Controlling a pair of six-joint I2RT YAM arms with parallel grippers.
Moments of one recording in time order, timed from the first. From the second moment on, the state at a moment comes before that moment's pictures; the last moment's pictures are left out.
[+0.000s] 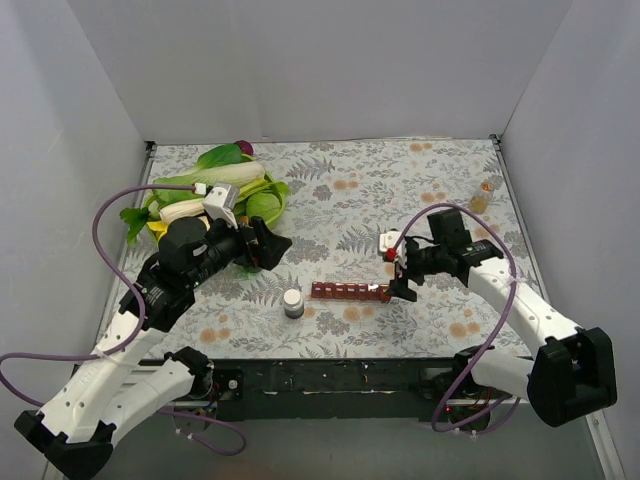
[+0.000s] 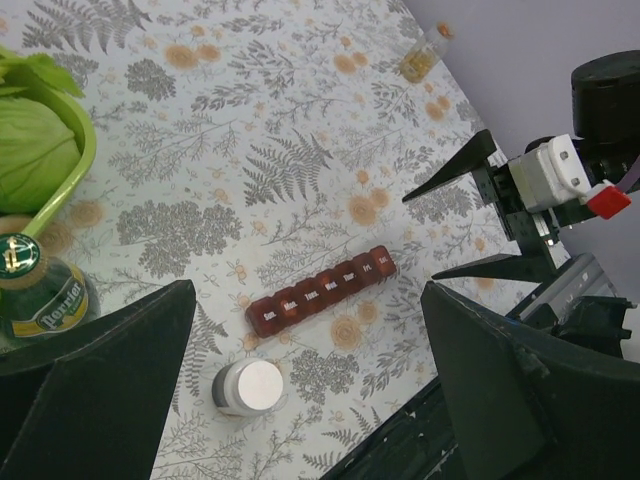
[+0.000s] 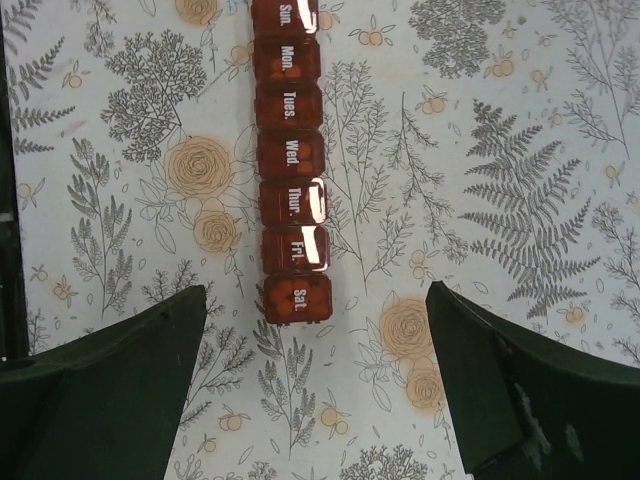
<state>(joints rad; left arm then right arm) -0.58 0.77 0.96 -0.42 0.10 -0.41 0.33 1.13 0.79 -0.61 -0.79 -0.96</state>
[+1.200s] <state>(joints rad) -0.58 0.73 0.83 -0.38 0.20 -0.52 0.70 1.54 0.79 -0.35 -0.47 -0.92</state>
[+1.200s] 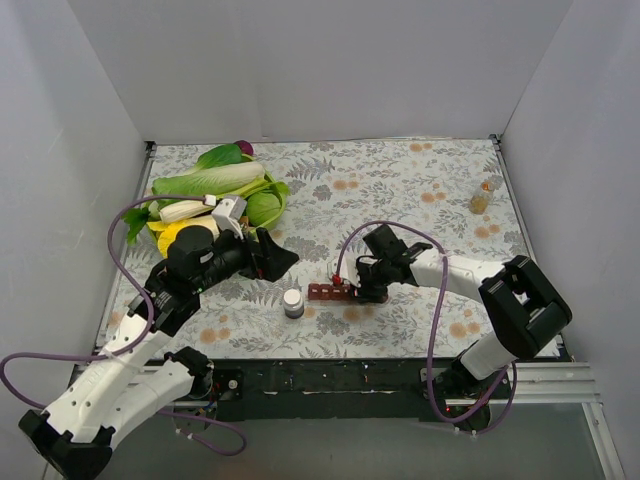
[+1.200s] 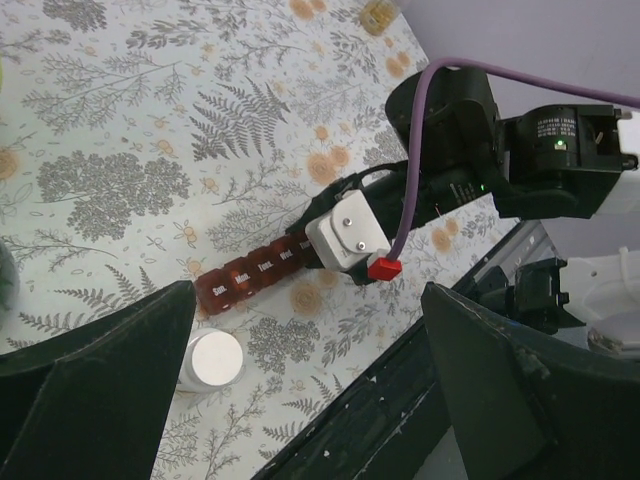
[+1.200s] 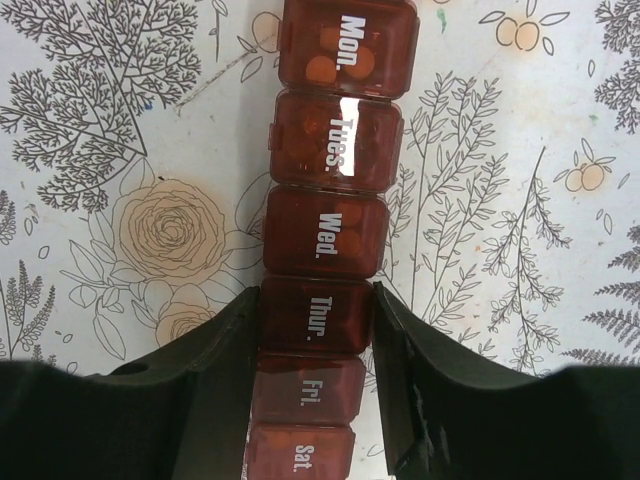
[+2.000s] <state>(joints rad) -0.82 1.19 0.69 -0.01 0.61 0.29 0.41 1.31 0.63 -0.53 -0.59 -1.19</state>
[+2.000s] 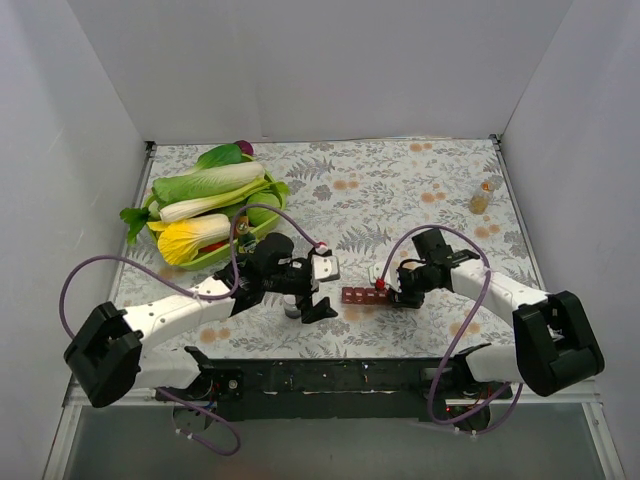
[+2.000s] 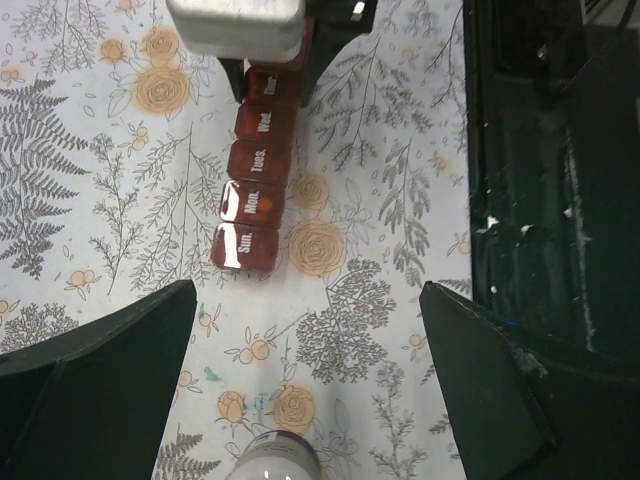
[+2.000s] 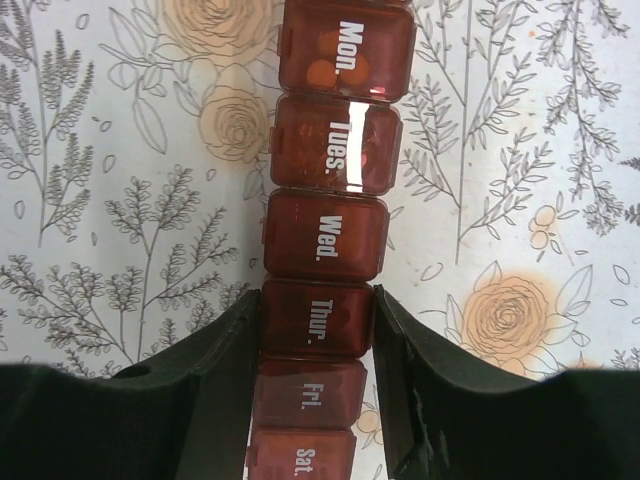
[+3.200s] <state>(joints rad) -0.94 1.54 0.67 0.24 0.33 0.50 0.41 1.25 0.59 -0.50 -0.67 -1.21</state>
